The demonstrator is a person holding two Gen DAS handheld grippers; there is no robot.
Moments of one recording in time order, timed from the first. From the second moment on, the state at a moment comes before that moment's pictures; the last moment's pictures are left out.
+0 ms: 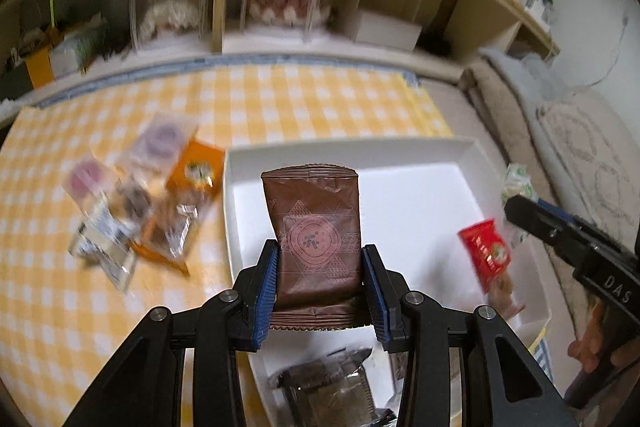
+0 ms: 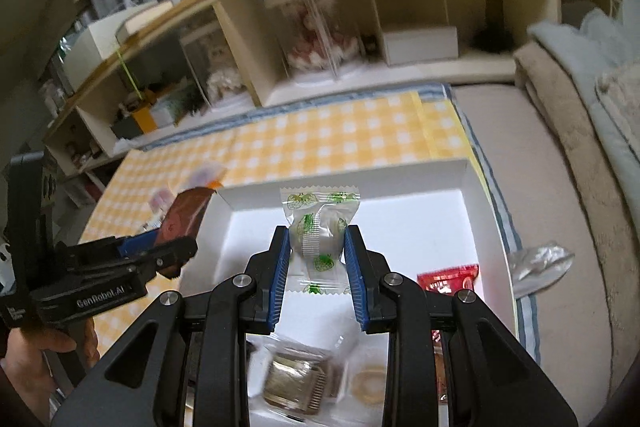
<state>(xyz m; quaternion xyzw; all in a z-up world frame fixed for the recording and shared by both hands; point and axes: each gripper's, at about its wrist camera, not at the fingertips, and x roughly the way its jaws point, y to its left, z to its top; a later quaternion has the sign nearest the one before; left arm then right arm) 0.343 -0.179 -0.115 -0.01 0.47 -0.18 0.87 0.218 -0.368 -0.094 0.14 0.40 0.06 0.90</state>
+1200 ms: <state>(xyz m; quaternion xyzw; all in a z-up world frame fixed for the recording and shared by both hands) 0.321 -0.159 -0.110 0.00 0.46 -0.15 0.88 0.204 -0.367 -0.116 0.11 0.46 -0.01 0.88</state>
